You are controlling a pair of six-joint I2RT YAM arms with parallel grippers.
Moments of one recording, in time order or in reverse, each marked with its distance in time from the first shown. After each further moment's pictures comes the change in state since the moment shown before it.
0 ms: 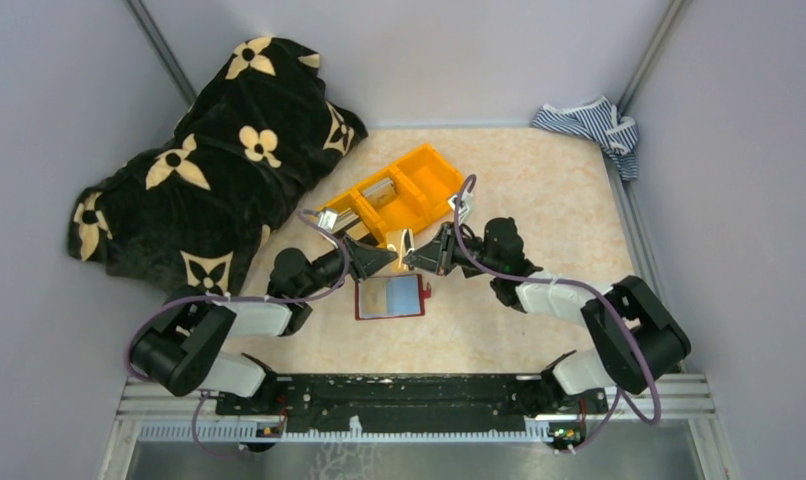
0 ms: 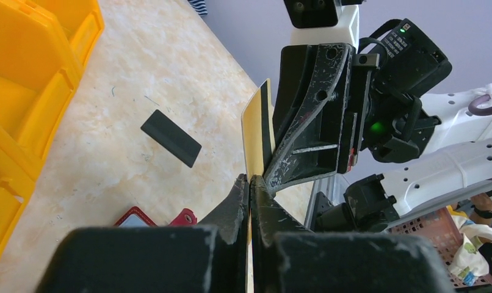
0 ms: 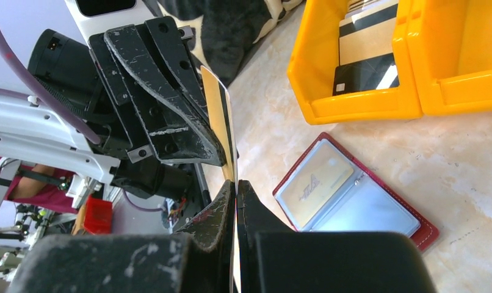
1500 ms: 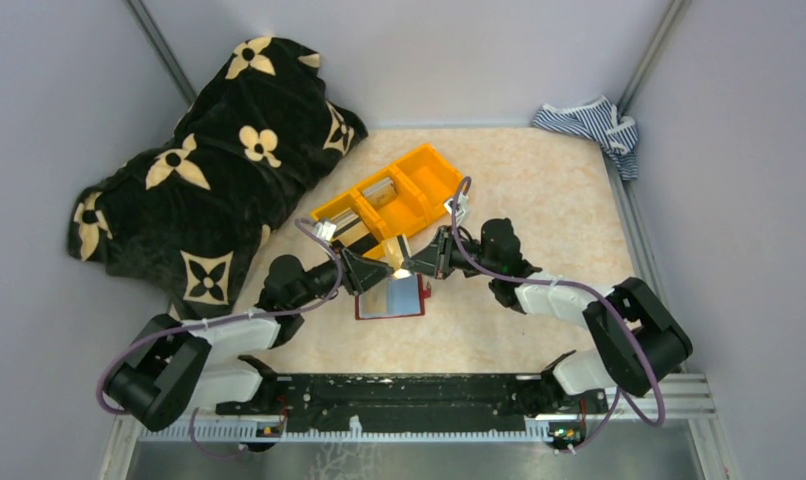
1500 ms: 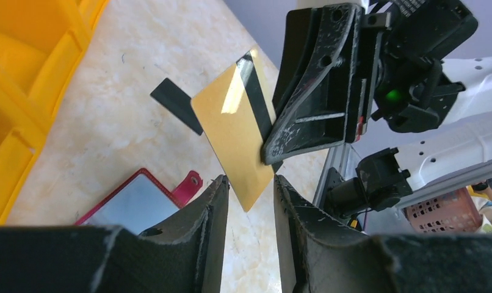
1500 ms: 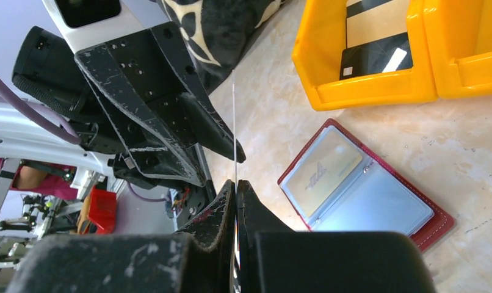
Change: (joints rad) left arm -0.012 -0.215 -0.066 -0.270 -0.020 0.106; right arm 0.013 -0.005 0.003 -0.041 -0.005 -0.001
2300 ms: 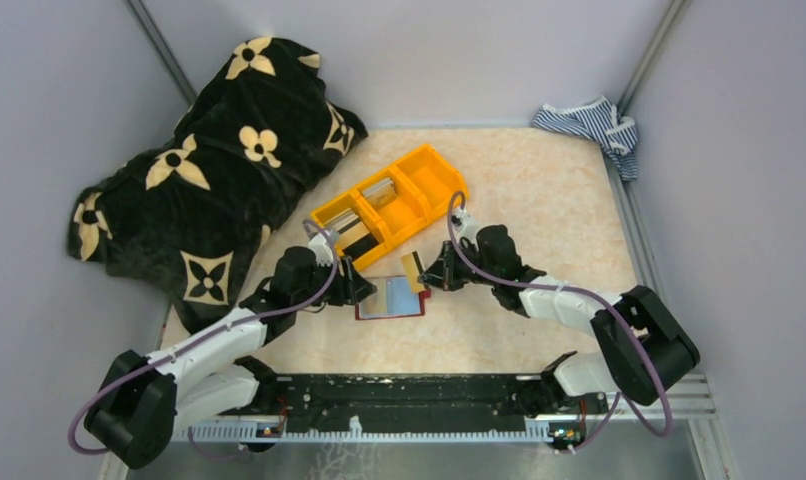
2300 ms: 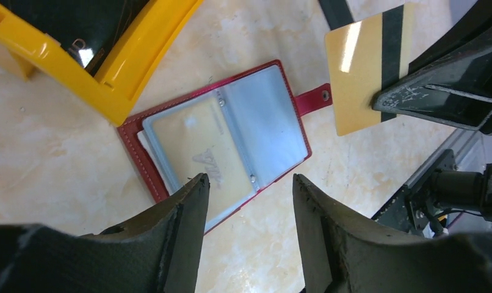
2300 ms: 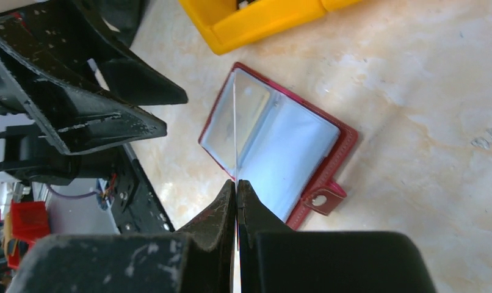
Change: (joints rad) left arm 0.000 -0.179 0.137 -0.883 -0.242 0.133; right arm -0.001 -0.047 -0.021 -0.348 0.179 -0.182
